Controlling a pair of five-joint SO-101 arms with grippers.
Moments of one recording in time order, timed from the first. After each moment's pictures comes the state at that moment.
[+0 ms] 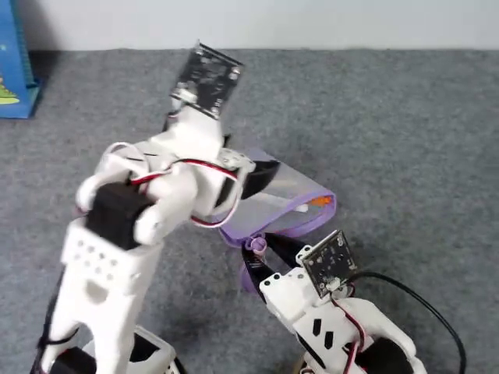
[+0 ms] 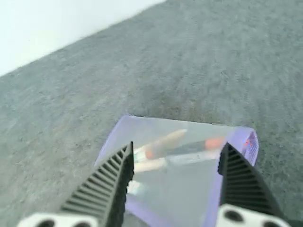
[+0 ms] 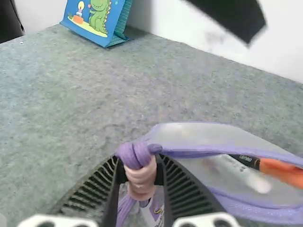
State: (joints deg) left arm 24.5 -26.0 -6.4 86.5 3.7; right arm -40.7 -103.1 68.4 63.5 -2.4
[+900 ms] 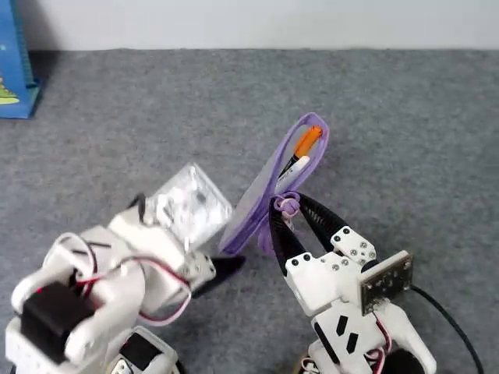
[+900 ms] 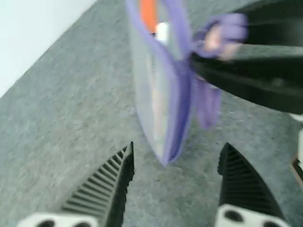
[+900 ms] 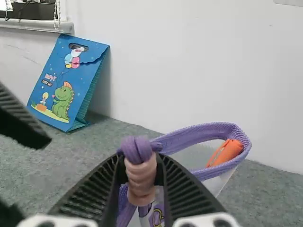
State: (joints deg) left arm 31.3 -53.3 11.3 99.4 -13.6; right arm -30.1 -103.1 61.5 50.1 0.2
